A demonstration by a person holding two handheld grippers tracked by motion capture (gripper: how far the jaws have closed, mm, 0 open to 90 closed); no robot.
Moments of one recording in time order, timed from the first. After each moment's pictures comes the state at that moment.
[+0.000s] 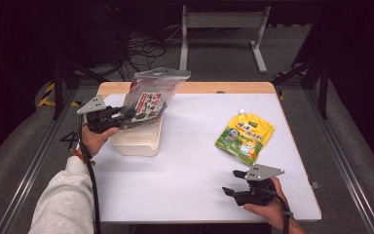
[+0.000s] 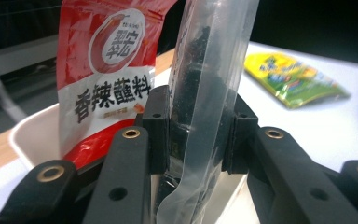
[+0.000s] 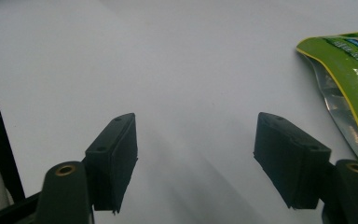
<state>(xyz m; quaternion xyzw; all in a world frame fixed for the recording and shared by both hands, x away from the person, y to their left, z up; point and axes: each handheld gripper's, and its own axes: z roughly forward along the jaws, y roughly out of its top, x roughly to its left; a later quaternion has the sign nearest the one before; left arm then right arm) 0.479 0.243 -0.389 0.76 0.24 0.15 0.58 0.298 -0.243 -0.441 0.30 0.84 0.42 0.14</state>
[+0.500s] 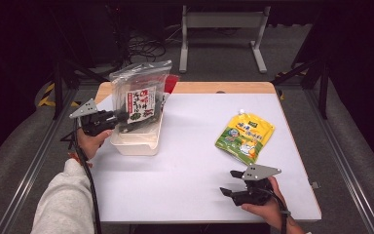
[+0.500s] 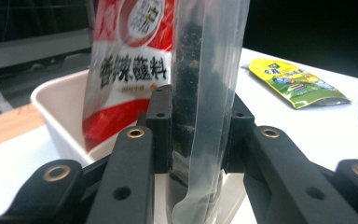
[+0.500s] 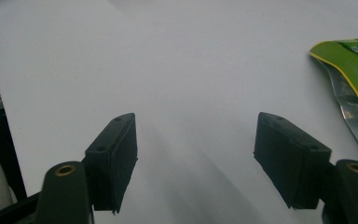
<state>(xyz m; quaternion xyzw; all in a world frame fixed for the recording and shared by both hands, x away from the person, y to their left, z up) 0.485 0.270 -0.417 0.75 0.25 0.15 0.59 0.300 -0.237 -0.442 0.29 0.85 0.42 0.13</state>
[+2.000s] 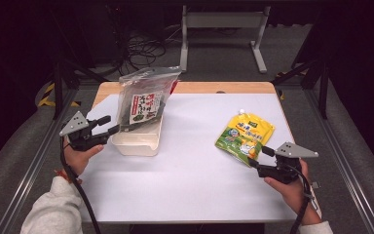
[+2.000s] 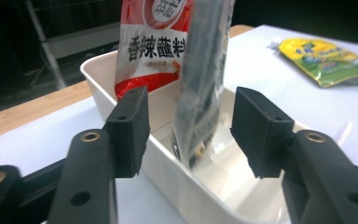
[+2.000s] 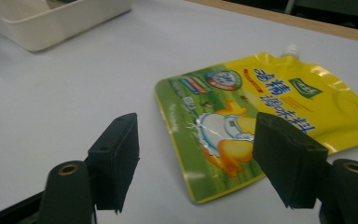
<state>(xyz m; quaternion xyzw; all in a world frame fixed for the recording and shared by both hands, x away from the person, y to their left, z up) 0.420 0.283 -0.407 0.75 0.30 0.23 0.54 0.332 -0.306 -0.405 0.41 0.77 0.44 0.23</state>
